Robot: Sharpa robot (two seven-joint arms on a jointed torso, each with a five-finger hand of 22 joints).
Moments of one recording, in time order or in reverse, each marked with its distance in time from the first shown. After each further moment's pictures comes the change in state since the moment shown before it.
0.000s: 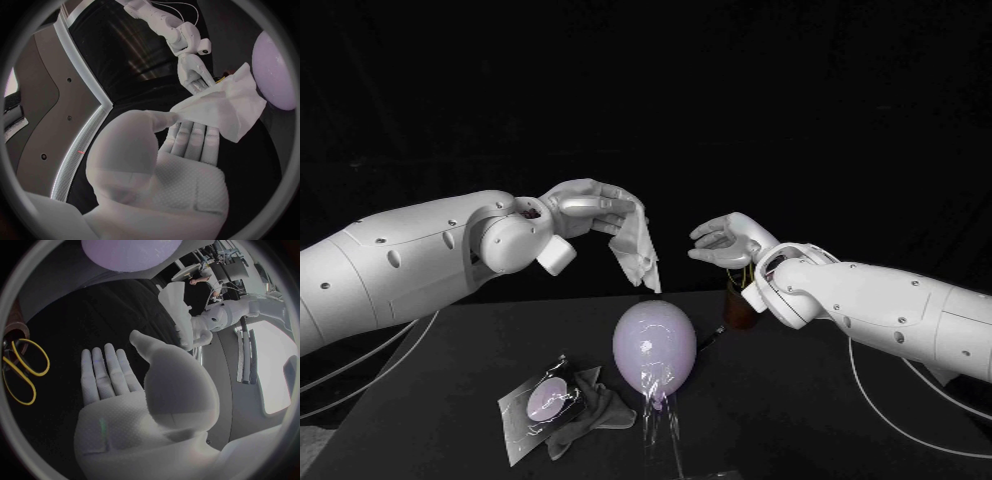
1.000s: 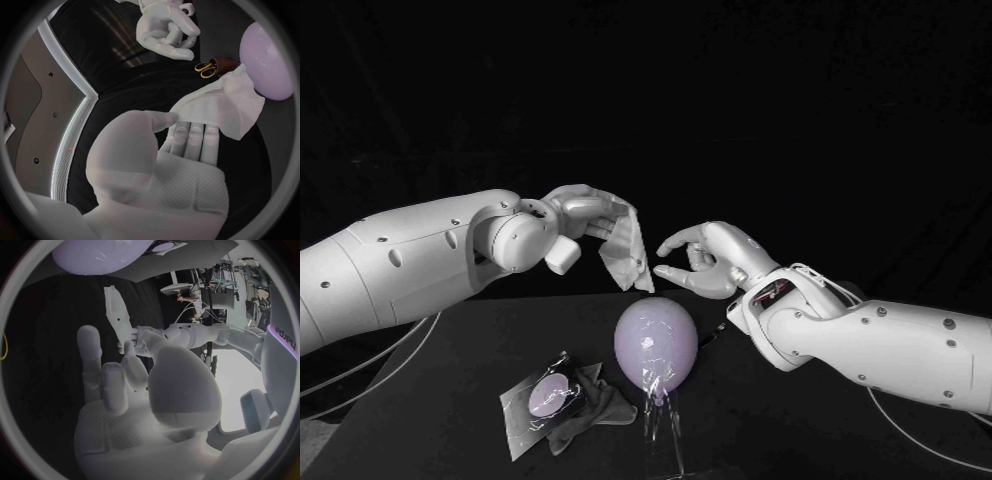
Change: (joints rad) left arm 0.000 -0.006 -0.004 0.045 0.015 -0.210 -0.145; left_hand -0.010 0.000 -0.005 -0.013 0.000 -0.025 0.000 0.035 0.000 0.130 -0.035 0.013 0.002 0.130 -0.041 0.029 -0.008 -0.001 0.122 -0.055 0.046 0.004; right arm -0.021 -0.102 0.003 0.386 -0.482 -0.283 -0.100; right_hand -0.048 -0.047 -0.150 0.164 0.118 0.238 -0.084 0.060 -0.030 0.446 -0.181 1.151 1.105 0.818 -0.246 1.150 1.067 -0.006 0.589 -0.211 0.768 0.546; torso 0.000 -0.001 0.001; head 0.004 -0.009
